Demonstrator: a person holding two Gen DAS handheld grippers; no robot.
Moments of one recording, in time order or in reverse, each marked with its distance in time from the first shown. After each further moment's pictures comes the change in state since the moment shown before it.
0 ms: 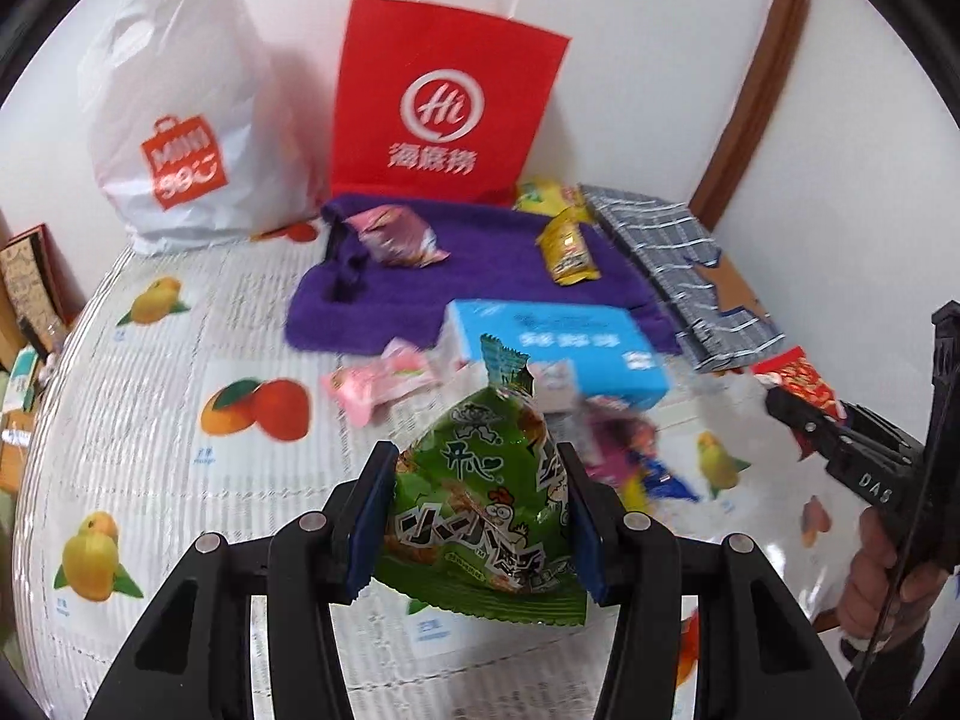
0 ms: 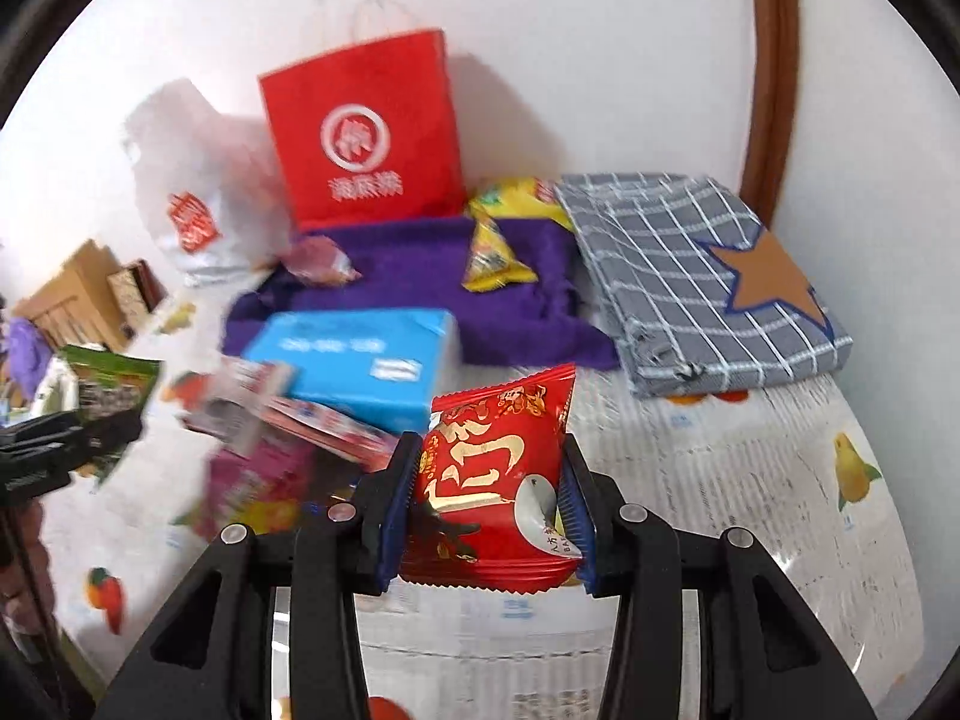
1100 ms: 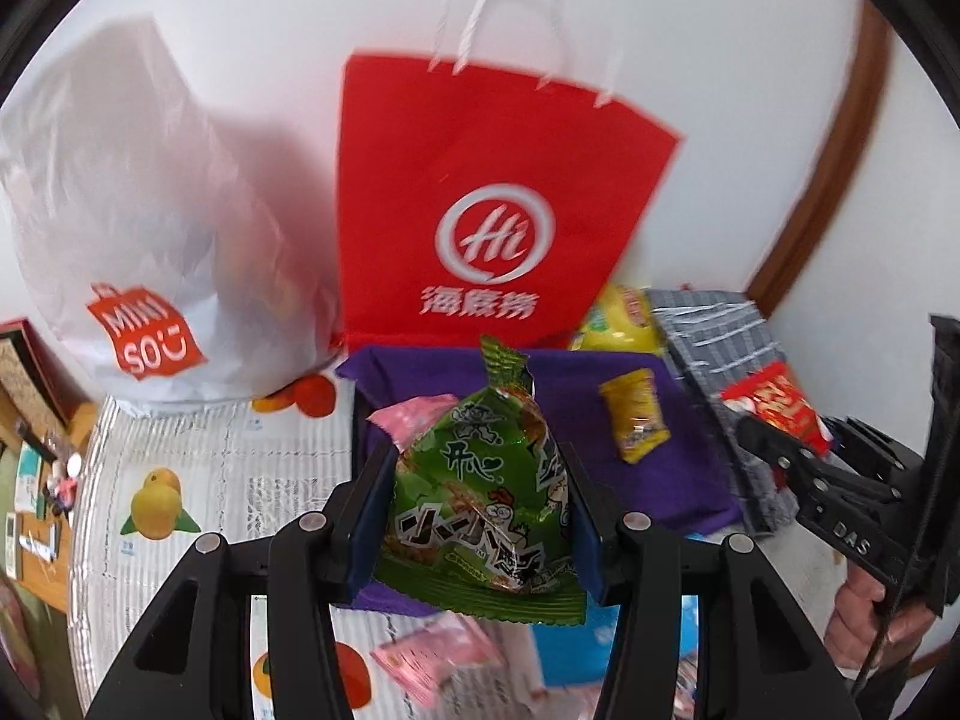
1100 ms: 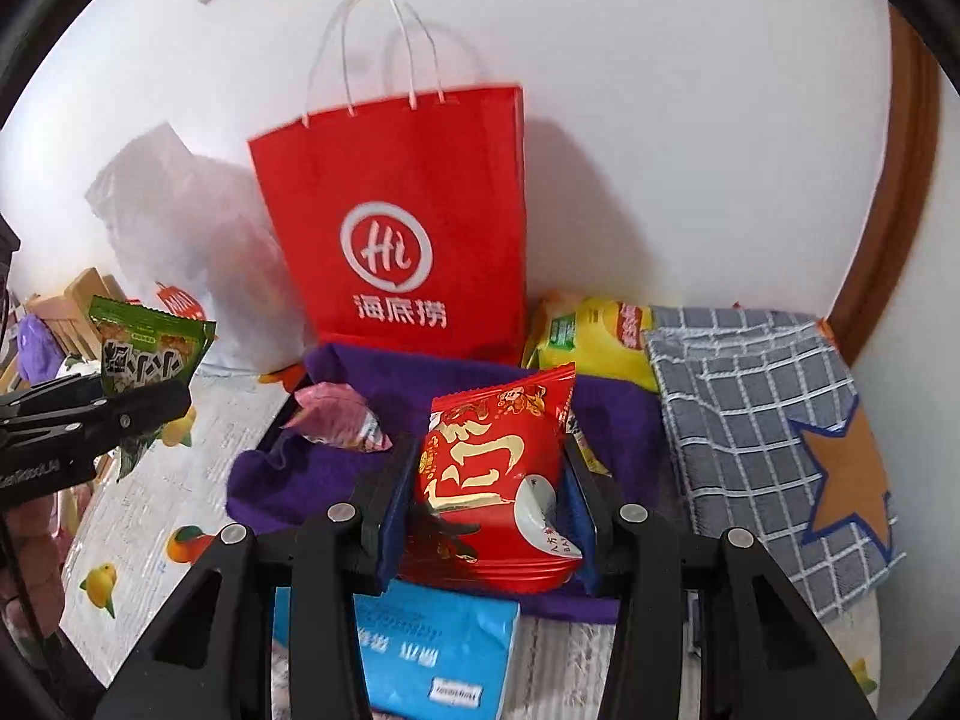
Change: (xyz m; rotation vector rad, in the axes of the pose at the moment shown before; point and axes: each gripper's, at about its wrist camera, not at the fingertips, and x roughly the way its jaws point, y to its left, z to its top) left arm 0.076 0.038 0.166 -0.024 -0.005 0.080; right arm 0.109 0.038 0.162 -0.089 0.020 0.043
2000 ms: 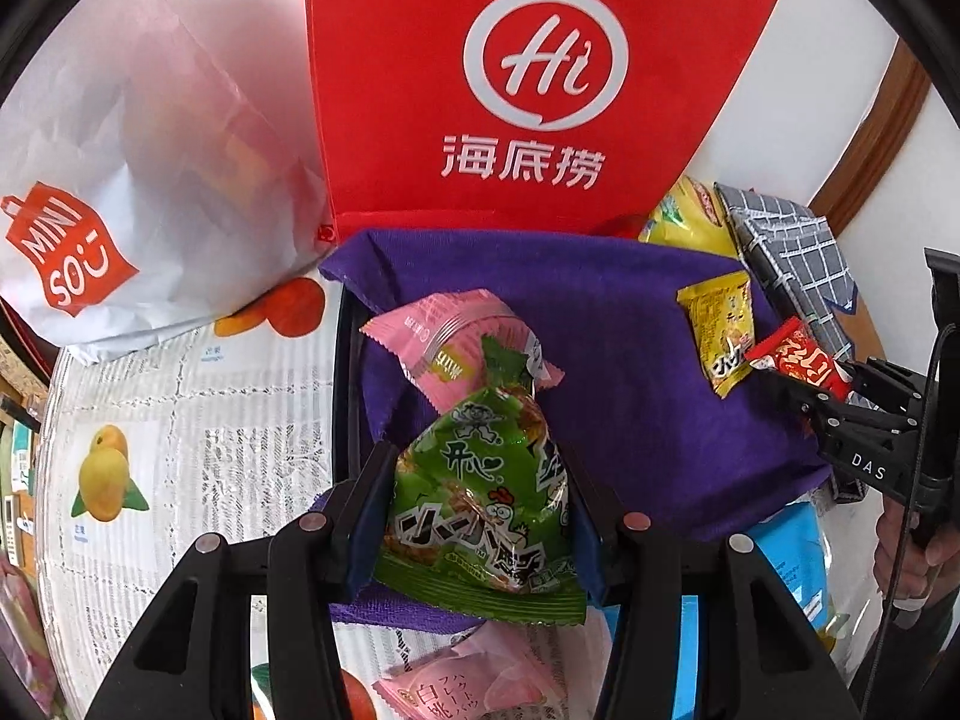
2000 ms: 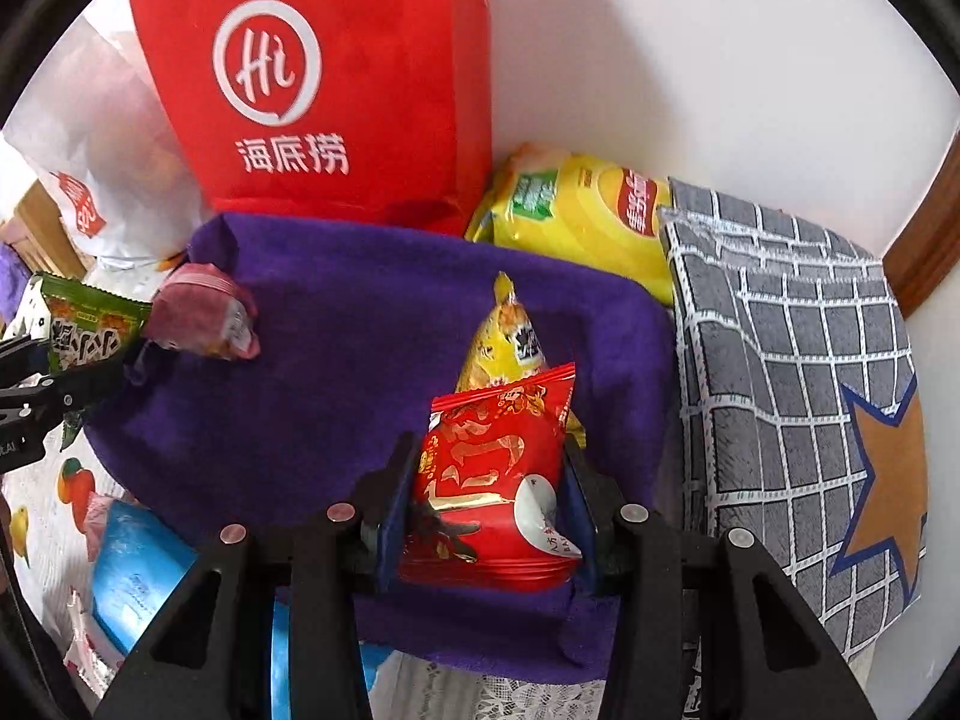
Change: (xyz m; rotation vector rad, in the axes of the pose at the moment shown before) left arm 0.088 0.005 -0.026 0.019 0.200 0.063; right arm 0.116 -0.039 -0.017 -0.070 0.277 -0.041
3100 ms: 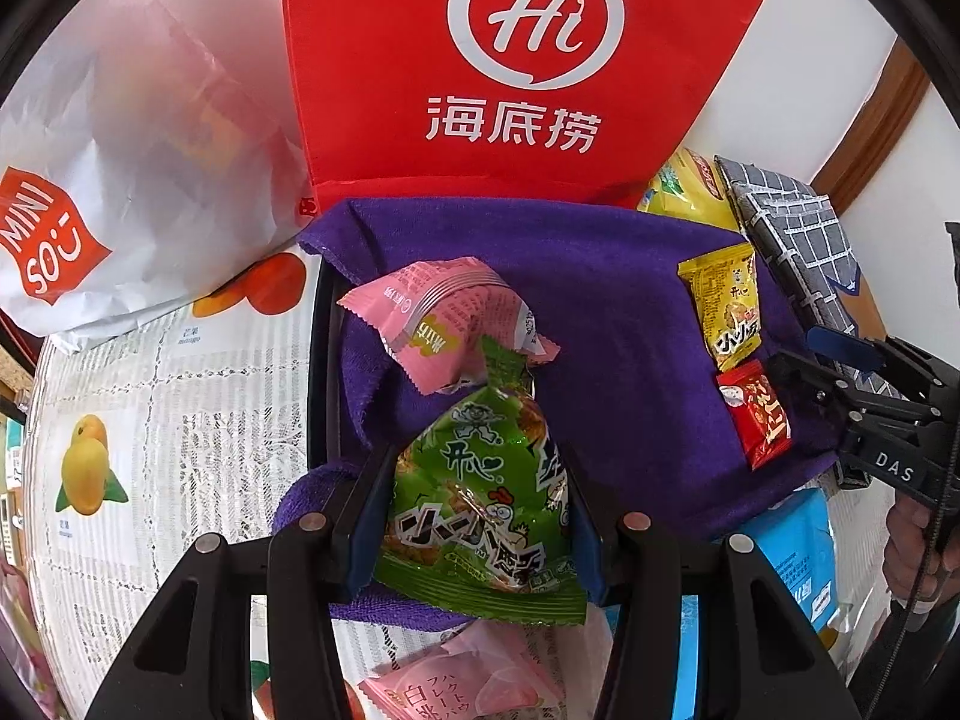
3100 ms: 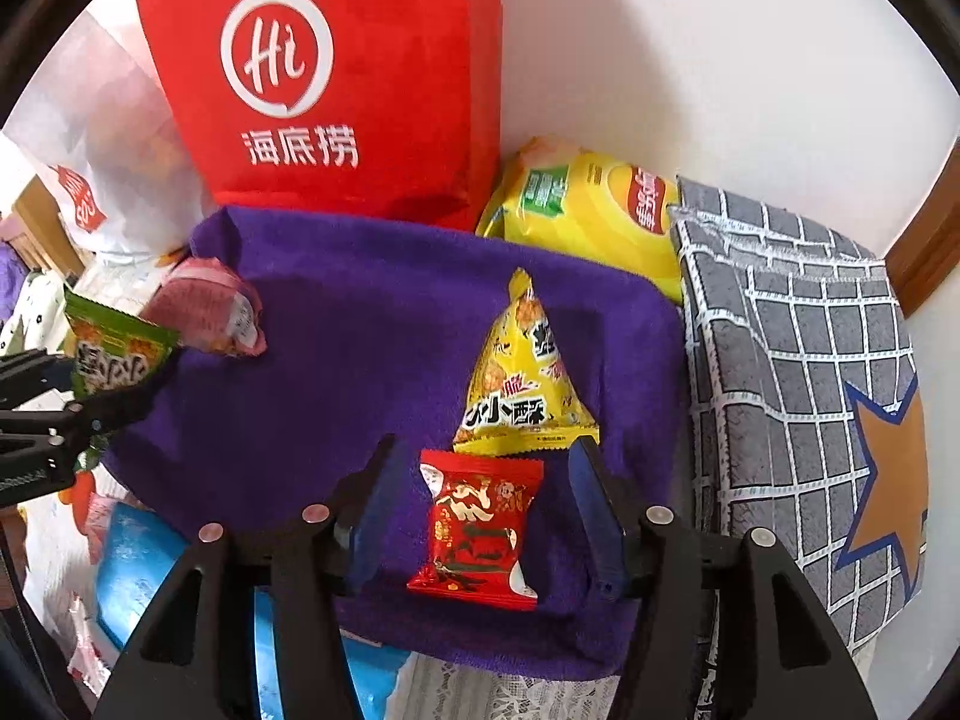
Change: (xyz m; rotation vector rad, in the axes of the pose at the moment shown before) left arm 0.016 -0.004 -0.002 0.017 0.047 -0.017; right arm -0.006 0.006 0.000 -0.010 -0.014 -0.006
